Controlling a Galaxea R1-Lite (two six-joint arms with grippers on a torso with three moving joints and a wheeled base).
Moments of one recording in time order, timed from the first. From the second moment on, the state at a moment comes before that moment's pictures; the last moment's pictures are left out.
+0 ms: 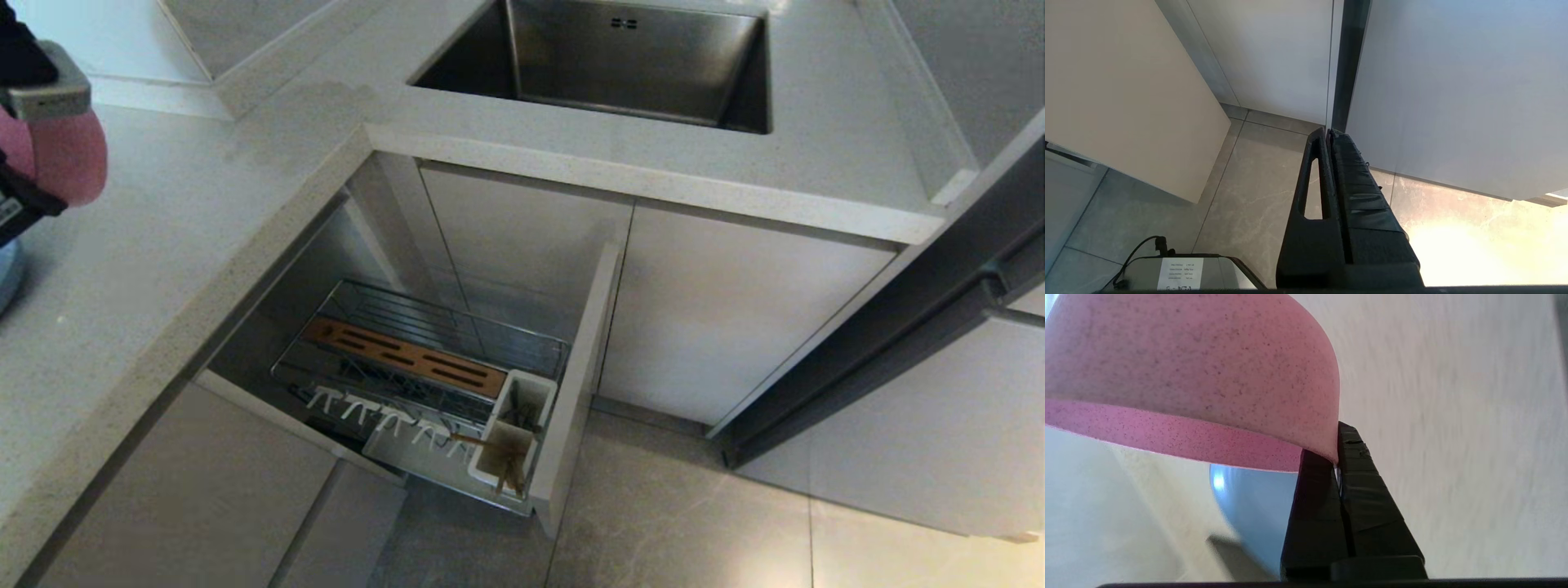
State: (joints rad) left arm 0.18 1.54 -1.94 0.91 0.15 1.03; right arm 0.00 0.00 0.00 0.00 0.00 0.03
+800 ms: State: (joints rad) left arm 0.20 1.62 -1.94 0.95 0.29 1.14; right arm 0.00 0.00 0.00 0.00 0.00 0.03
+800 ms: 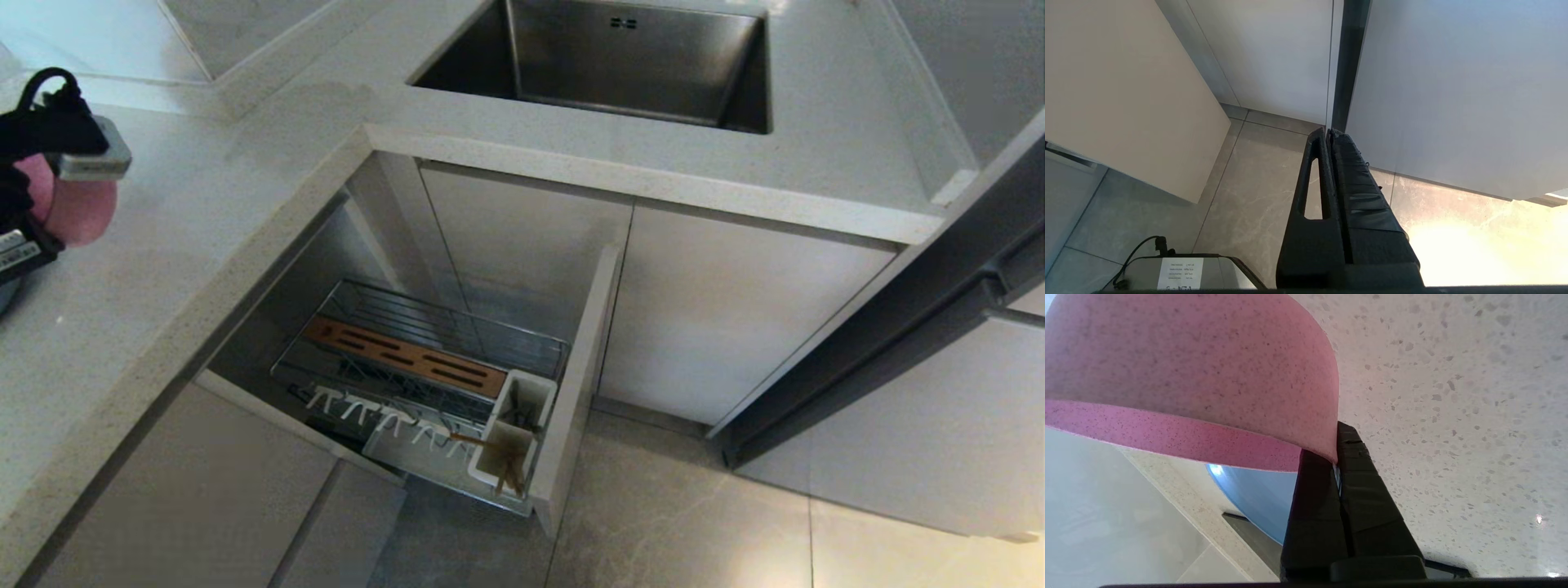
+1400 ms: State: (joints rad) left arm 0.17 1.64 -1.94 0.96 0.32 1.30; right arm 0.00 0.00 0.00 0.00 0.00 0.03
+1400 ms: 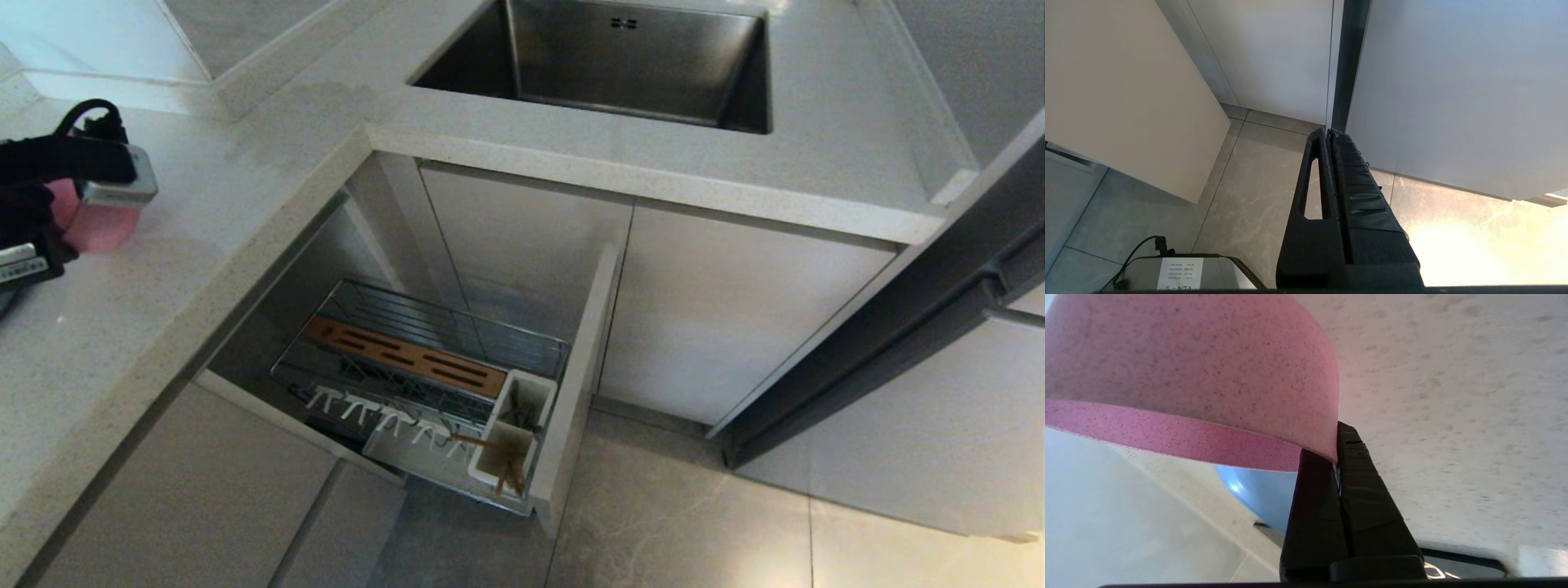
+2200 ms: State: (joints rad) left arm 0.16 1.65 -1.94 1.01 0.29 1.29; right arm 0.00 0.00 0.00 0.00 0.00 0.03
